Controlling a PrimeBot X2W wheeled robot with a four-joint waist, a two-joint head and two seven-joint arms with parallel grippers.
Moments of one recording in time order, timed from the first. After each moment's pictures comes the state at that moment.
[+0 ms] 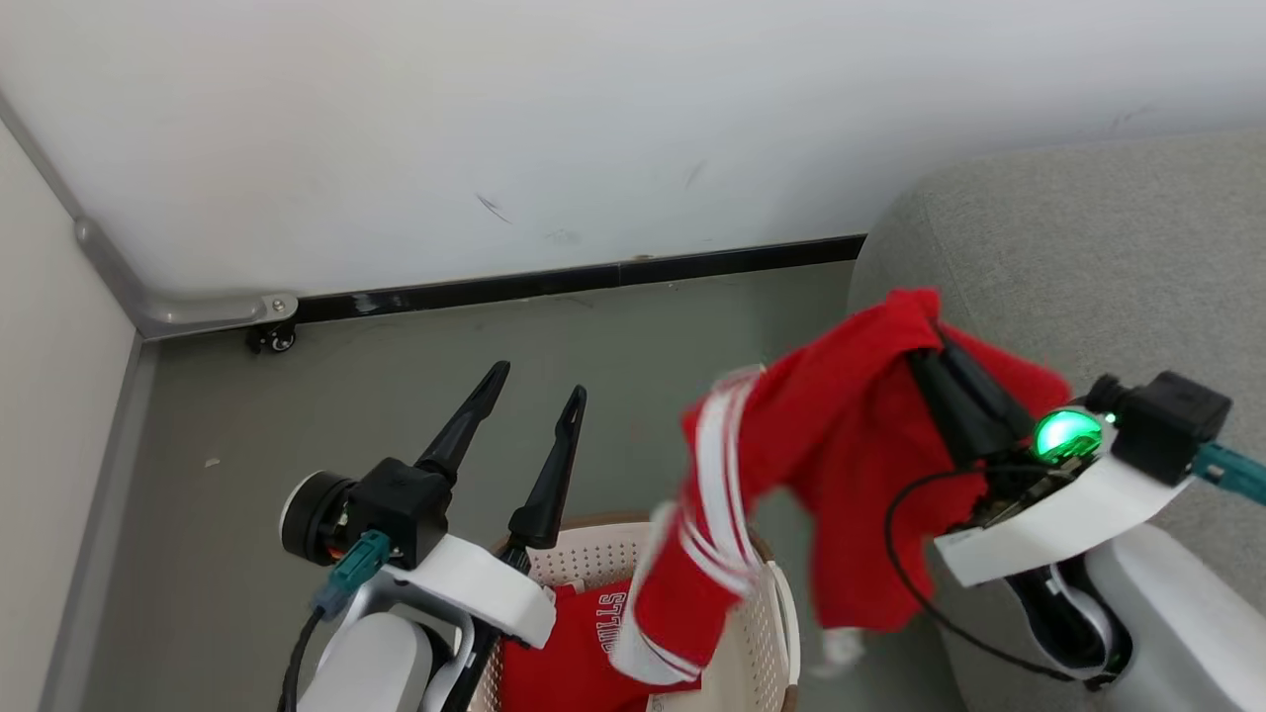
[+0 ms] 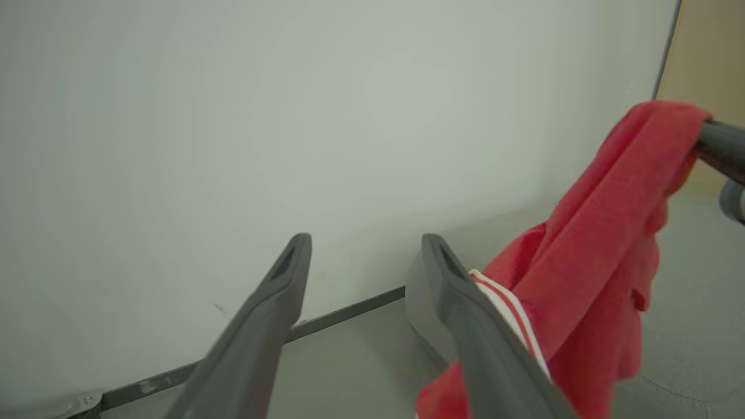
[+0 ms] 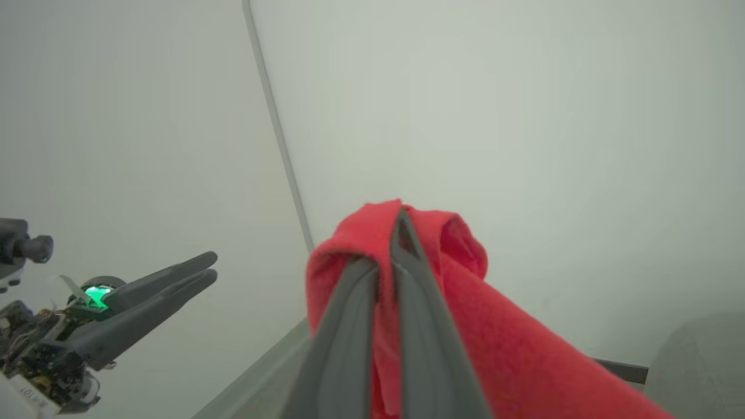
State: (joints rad) left arm -0.32 0.10 -0.39 0.29 -0.24 -0.02 -0.26; right arm -0.37 -0.40 0.53 0.17 0.70 0.13 -0.25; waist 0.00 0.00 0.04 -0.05
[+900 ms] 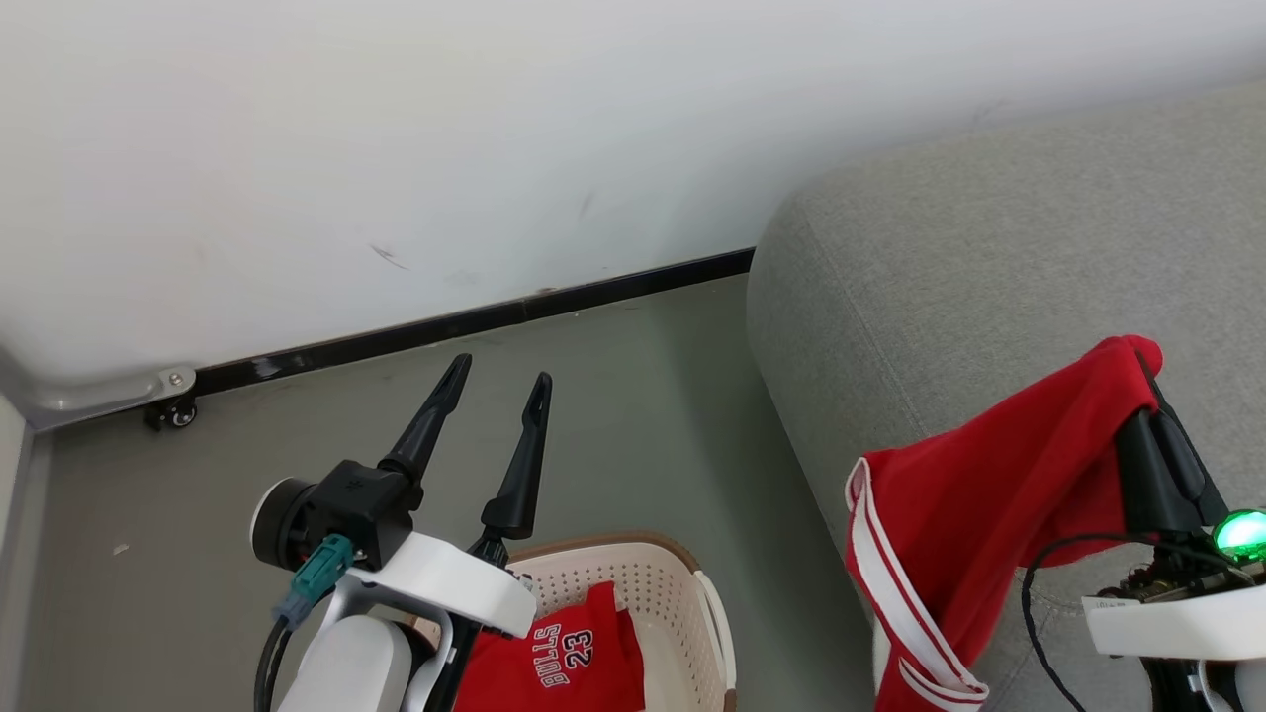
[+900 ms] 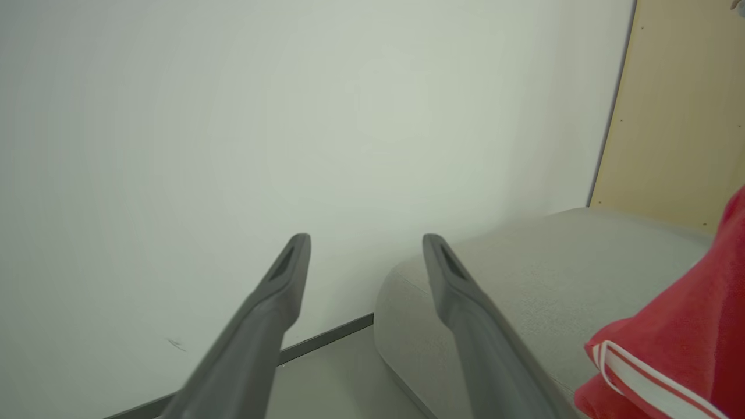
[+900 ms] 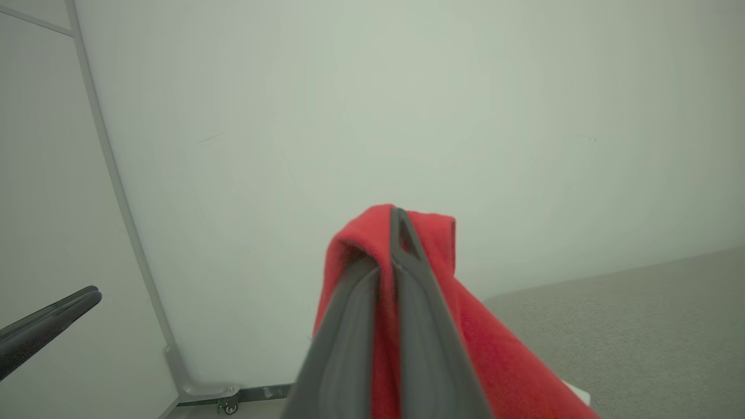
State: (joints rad) left arm -0.28 0.08 -0.31 0.26 -0.25 -0.05 -0.26; right arm -0.03 -0.31 0.06 -0.03 0.54 0.13 -0.25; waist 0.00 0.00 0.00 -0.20
